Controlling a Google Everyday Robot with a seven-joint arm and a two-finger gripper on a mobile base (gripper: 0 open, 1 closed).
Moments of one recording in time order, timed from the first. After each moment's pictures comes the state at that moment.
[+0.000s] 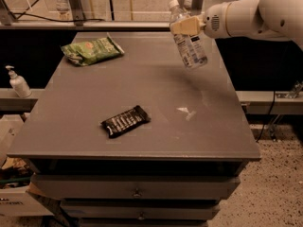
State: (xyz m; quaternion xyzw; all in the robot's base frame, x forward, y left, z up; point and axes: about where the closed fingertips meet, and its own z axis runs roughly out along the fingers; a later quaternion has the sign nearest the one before) arm 0.724 -0.112 0.959 -0.27 0.78 0.26 0.50
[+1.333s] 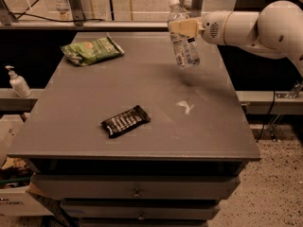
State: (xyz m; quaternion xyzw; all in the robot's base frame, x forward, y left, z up) arm 0.733 -0.108 0.960 -0.24 0.73 0.32 0.55
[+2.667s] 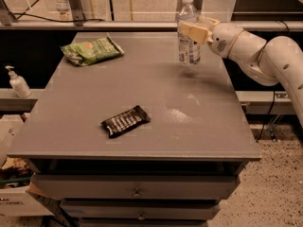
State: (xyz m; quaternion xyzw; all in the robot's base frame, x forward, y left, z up) arm 0.740 -0.138 0.967 -0.25 0.60 0.33 0.68
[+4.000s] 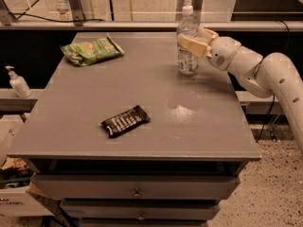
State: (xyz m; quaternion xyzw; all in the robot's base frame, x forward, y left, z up) arm 0.731 -0.139 0.926 -0.28 0.57 0.33 0.69
